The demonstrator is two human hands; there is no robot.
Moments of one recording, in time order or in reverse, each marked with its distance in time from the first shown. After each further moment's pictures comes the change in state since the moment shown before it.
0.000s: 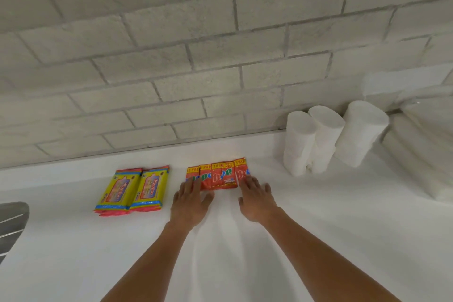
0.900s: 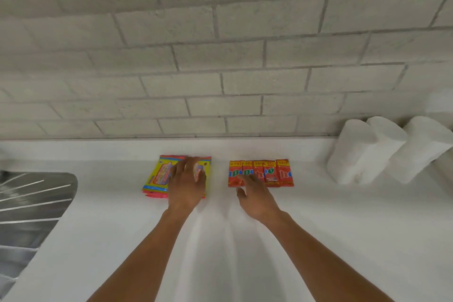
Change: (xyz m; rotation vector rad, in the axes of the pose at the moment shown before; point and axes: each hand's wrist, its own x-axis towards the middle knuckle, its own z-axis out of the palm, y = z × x) left_hand -0.015 -0.089 -0.077 -0.275 0.428 -0.076; right_hand 0.003 -0.115 0.001 0.300 0.129 -0.088
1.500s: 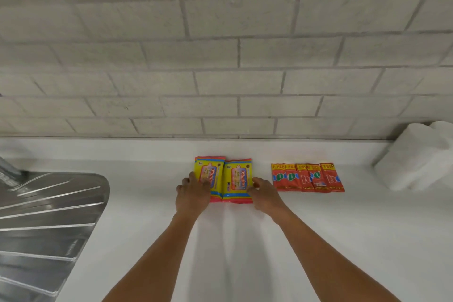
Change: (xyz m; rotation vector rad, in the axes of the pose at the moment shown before) left_hand 0.041 -0.128 -0.032 -0.020 -0.327 -0.339; right_hand 0.059 -0.104 0.077 0.386 -0.084 0.352
